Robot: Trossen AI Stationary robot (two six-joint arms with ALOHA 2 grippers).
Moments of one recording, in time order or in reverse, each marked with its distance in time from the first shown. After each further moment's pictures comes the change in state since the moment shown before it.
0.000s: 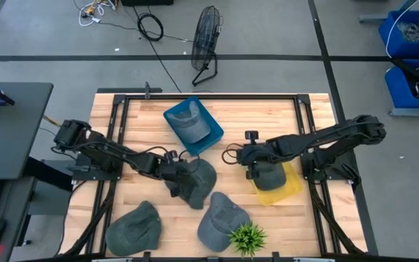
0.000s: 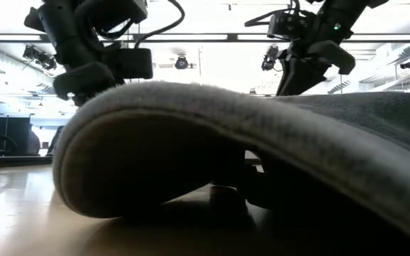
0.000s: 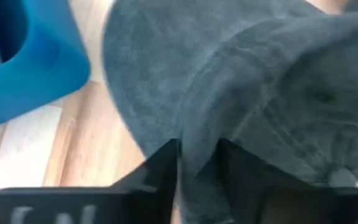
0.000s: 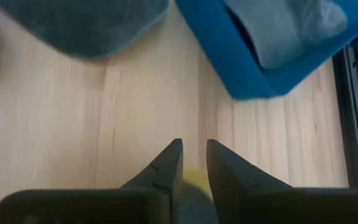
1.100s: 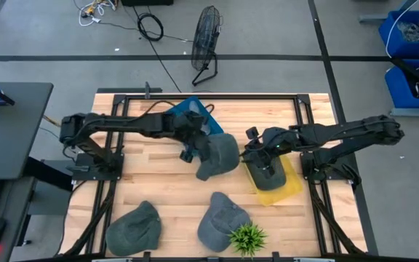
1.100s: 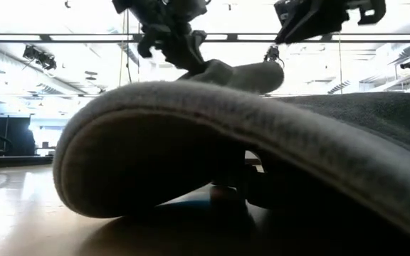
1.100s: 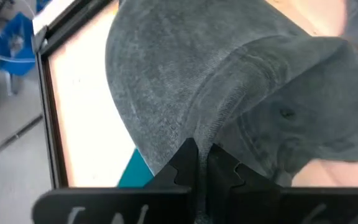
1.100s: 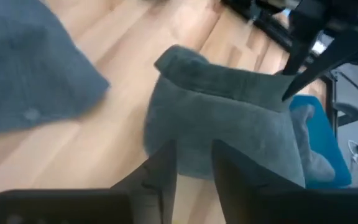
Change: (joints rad) left arm 0.382 0.021 0.429 -0.071 0.292 1.083; right arm -0.047 -0.255 0.003 0.056 -0.360 -0.468
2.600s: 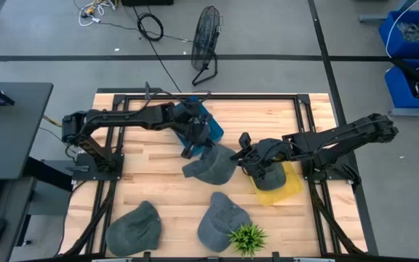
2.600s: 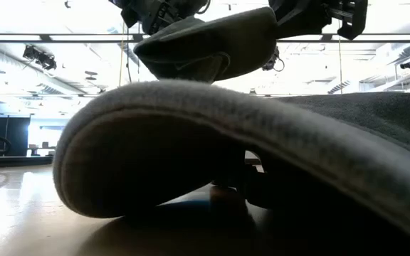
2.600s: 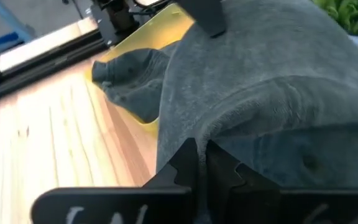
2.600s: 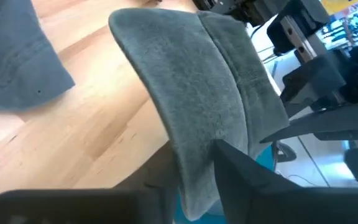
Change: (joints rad) left arm 0.122 0.006 0.004 0.111 0.414 -0.134; right arm 0.117 0.086 -0.001 0.173 0.179 -0.226
